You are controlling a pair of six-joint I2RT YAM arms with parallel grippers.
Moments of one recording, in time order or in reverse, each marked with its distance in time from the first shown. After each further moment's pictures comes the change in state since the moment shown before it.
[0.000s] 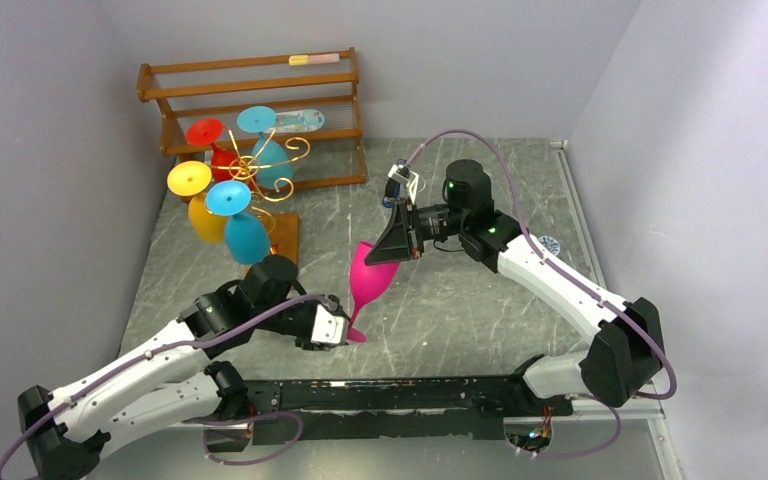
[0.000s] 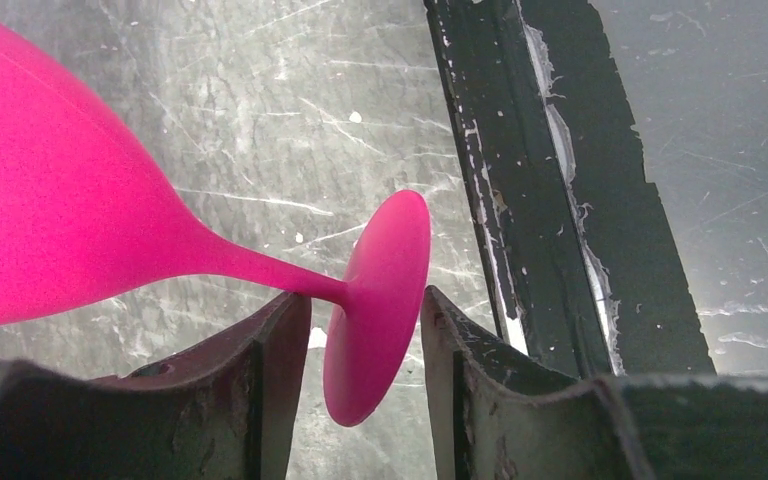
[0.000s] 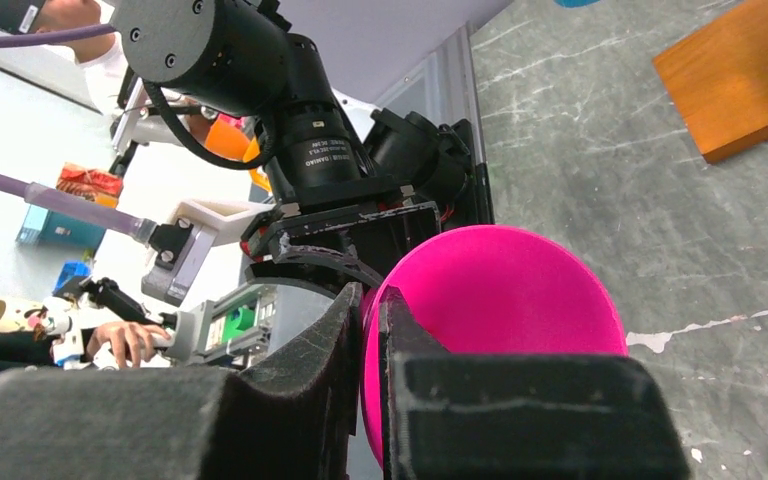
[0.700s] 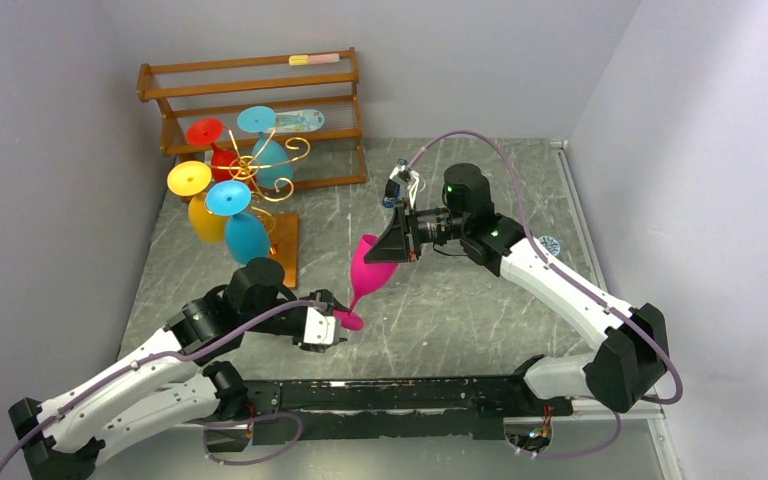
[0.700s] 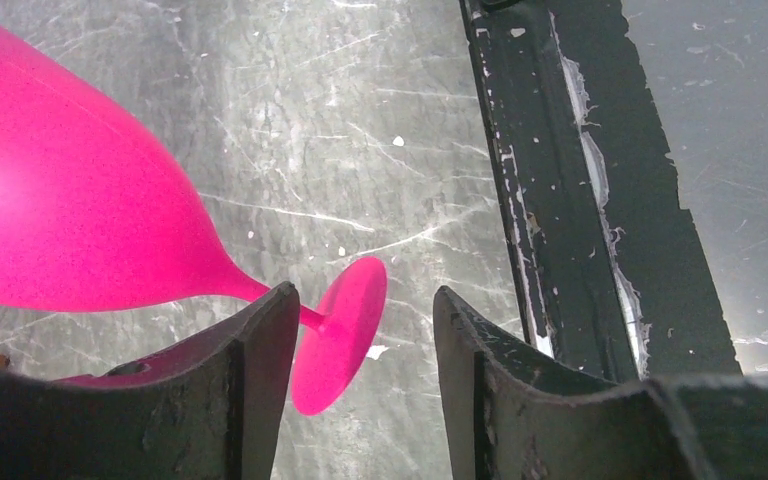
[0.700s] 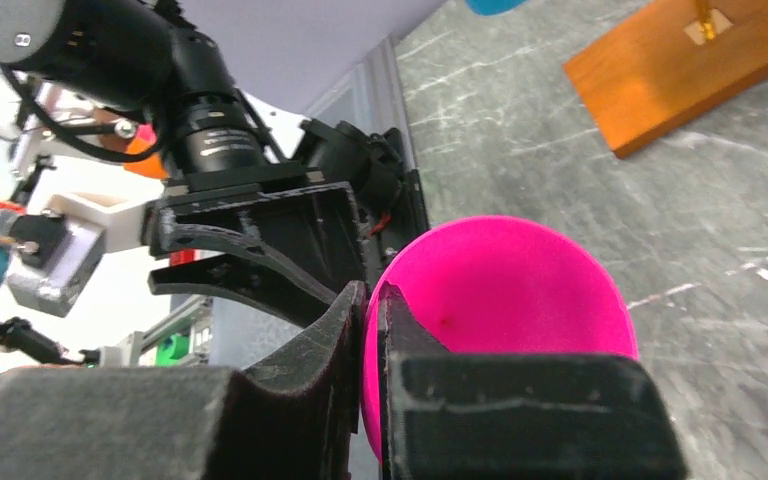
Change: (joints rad) left arm 0.000 -0.082 0.000 0.036 -0.045 -0.019; right arm 0.022 -0.030 0.000 -0.087 0.140 -0.107
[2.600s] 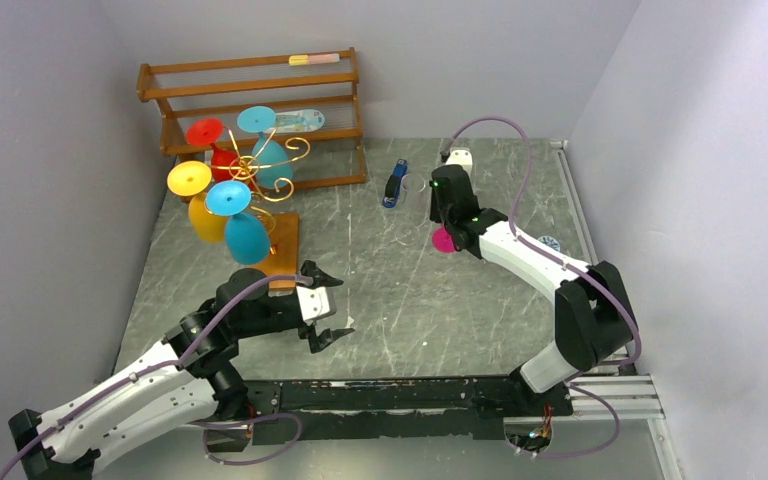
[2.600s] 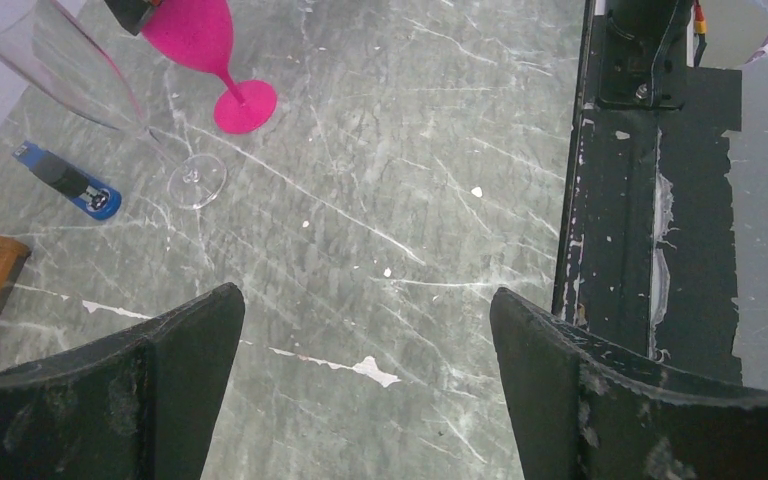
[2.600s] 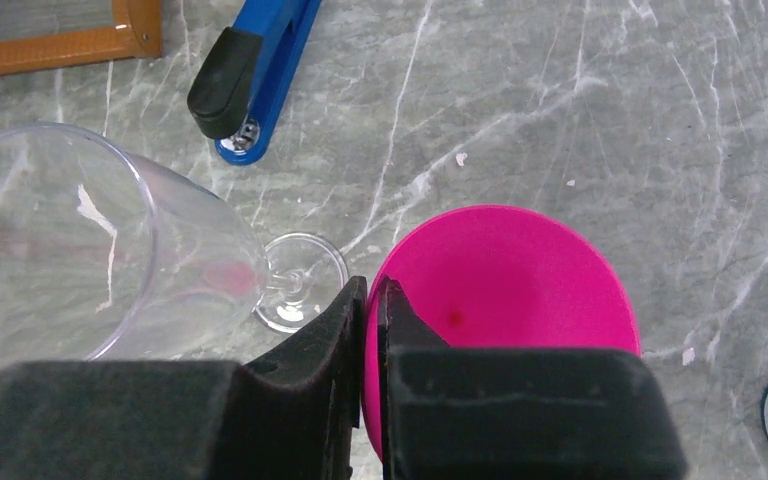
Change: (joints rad) left arm 0.000 -0.101 -0.125 0.254 -0.227 -0.336; right arm -0.104 0.227 -0.015 -0.021 1.381 -0.163
